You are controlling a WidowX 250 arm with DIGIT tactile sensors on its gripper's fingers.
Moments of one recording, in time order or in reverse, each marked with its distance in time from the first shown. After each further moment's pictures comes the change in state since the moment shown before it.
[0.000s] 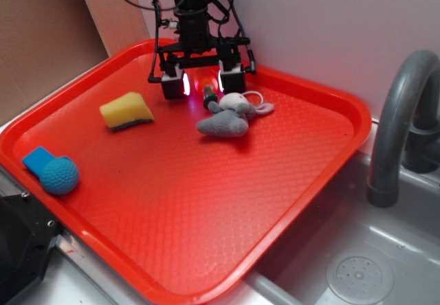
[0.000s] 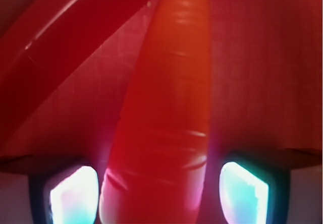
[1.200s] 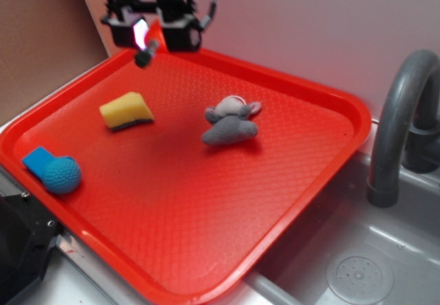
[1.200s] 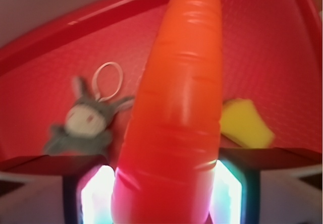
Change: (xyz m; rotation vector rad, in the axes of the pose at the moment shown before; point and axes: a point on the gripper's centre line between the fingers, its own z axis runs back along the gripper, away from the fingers) arm -0.086 0.028 0.125 -0.040 -0.031 -0.448
